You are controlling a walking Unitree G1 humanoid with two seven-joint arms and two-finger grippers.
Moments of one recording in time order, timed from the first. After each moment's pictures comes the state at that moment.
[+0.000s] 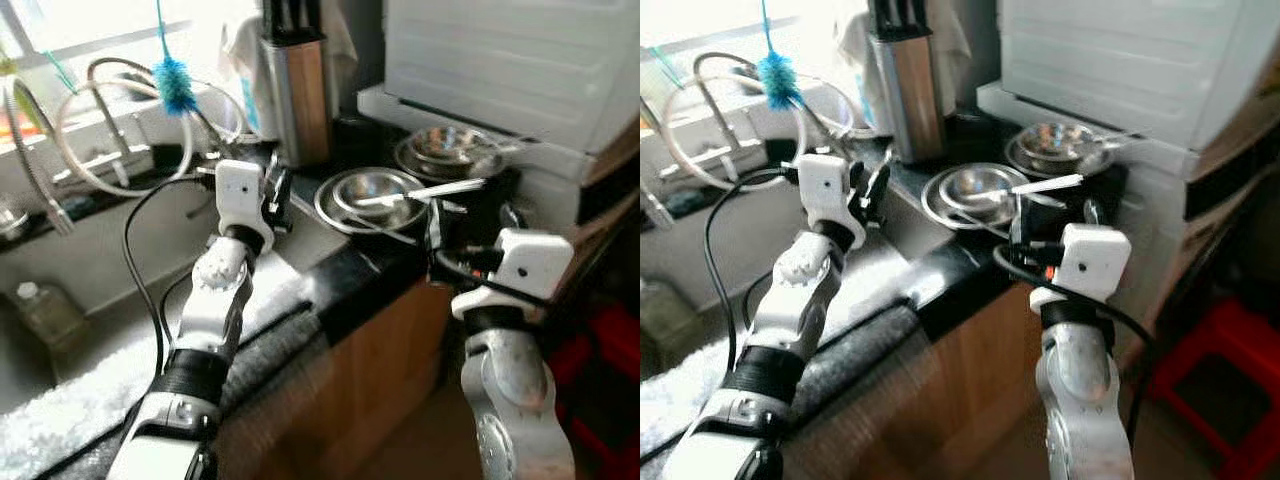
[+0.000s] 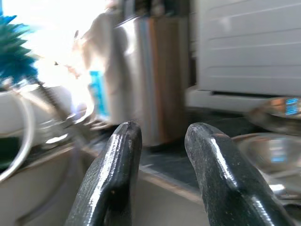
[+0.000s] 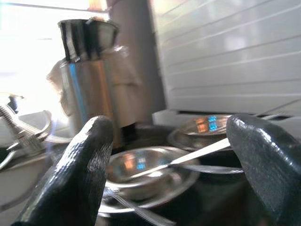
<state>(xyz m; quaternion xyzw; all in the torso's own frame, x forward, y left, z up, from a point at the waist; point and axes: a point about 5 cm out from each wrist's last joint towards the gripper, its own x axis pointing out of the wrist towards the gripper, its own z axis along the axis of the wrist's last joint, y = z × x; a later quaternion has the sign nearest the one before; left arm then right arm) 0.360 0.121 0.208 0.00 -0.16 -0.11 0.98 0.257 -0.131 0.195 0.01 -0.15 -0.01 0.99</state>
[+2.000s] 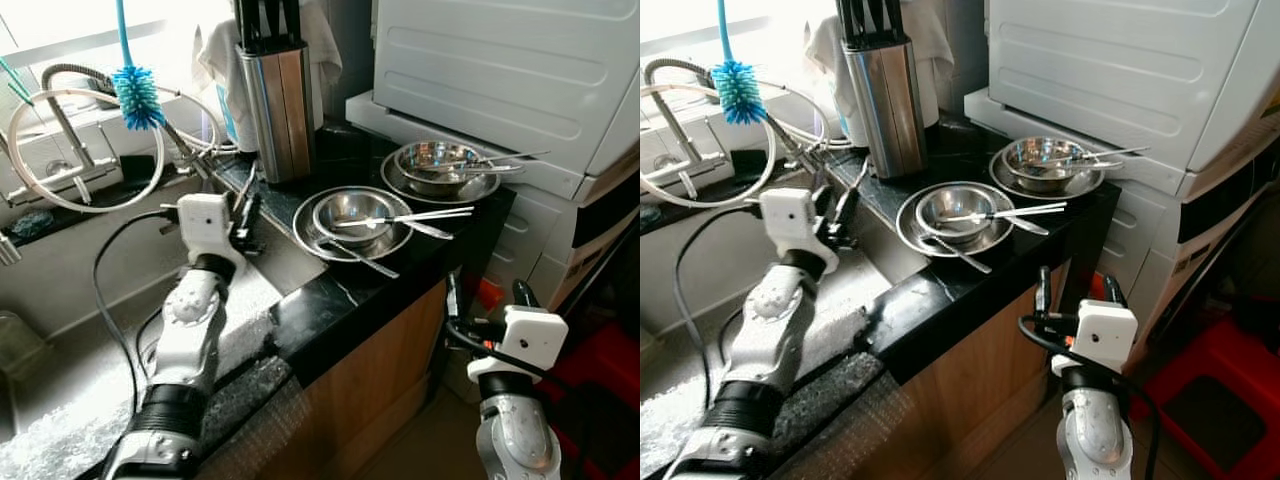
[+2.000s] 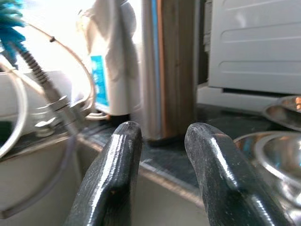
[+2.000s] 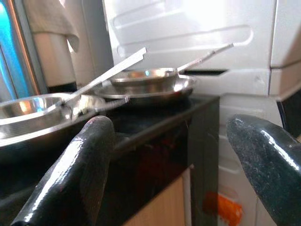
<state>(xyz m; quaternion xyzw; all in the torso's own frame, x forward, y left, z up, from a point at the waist) 0.331 0.157 0.172 -0.02 -0.15 -0.07 0.99 0.236 -0.168 0.125 -0.02 -0.09 -0.06 0.99</state>
